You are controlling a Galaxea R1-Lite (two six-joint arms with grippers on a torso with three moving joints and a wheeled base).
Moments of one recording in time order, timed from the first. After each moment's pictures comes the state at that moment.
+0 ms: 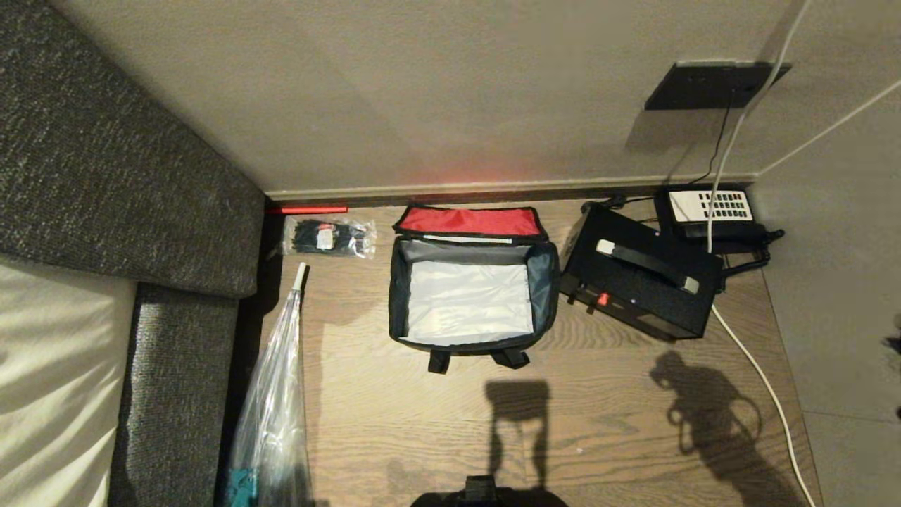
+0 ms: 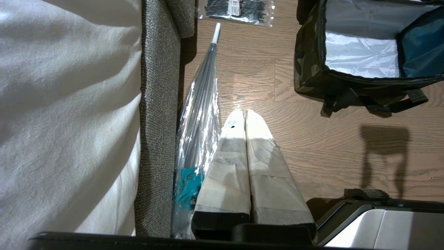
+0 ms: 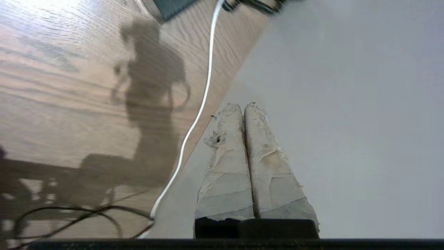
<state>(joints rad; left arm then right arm) 0.00 0.00 0.00 0.00 0.01 -0.01 0.14 0.89 -0.46 -0.07 -0.43 -0.65</state>
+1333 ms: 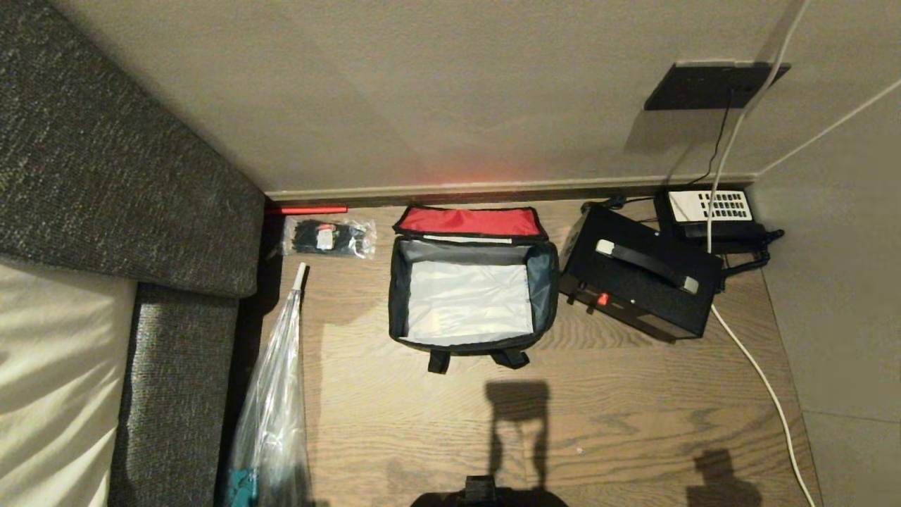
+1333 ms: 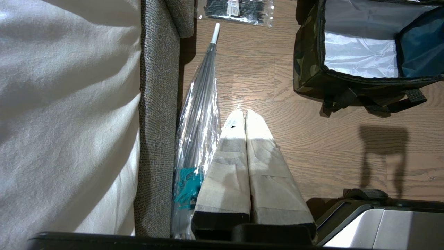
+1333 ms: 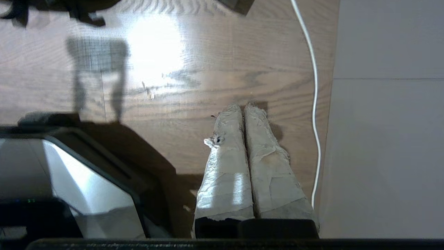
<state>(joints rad) 0.00 0.00 0.00 0.00 0.01 -0.01 0.04 0.23 -0.09 0.13 -0.13 -0.10</state>
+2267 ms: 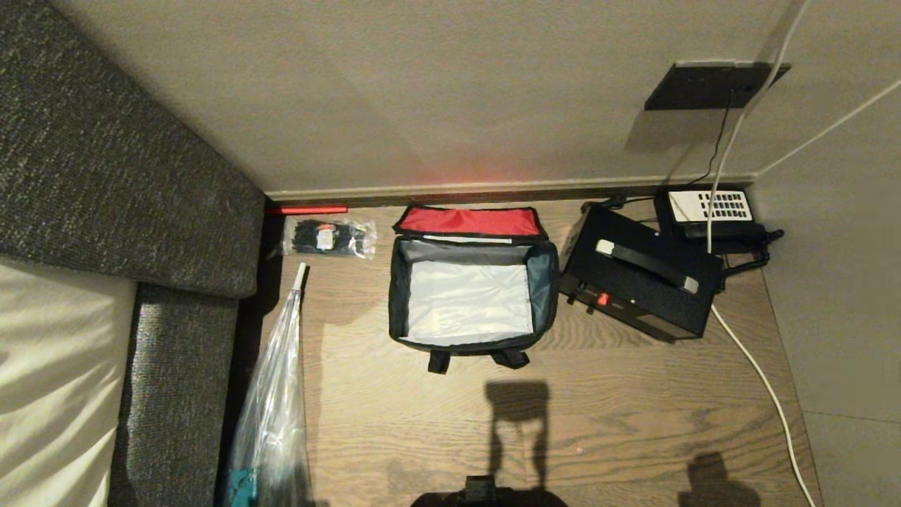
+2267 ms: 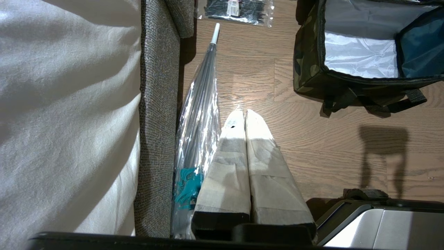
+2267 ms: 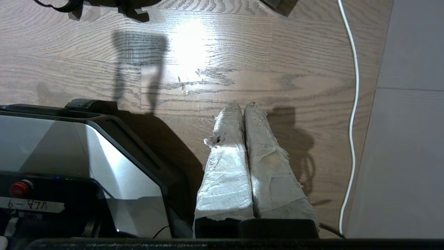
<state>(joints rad) 0.00 0.00 0.00 0.00 0.01 -0.01 0.04 0.23 -0.05 0.11 0.02 -0.09</state>
